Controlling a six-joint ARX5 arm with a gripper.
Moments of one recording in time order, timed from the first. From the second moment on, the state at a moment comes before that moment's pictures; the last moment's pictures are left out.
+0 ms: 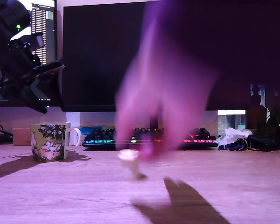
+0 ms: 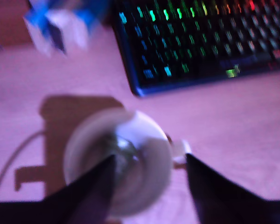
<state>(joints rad) -0.18 1.63 1.15 -0.35 0.28 -0.08</state>
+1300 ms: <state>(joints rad) -0.17 1.25 0.78 -0.08 0.59 0.02</state>
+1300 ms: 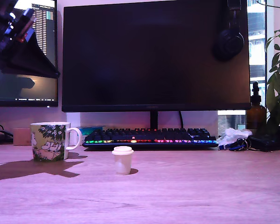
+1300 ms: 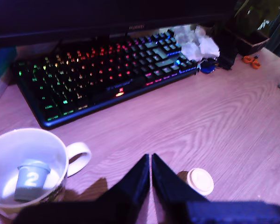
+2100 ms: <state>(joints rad) -0.21 1.22 0.36 0.45 0.74 0.02</state>
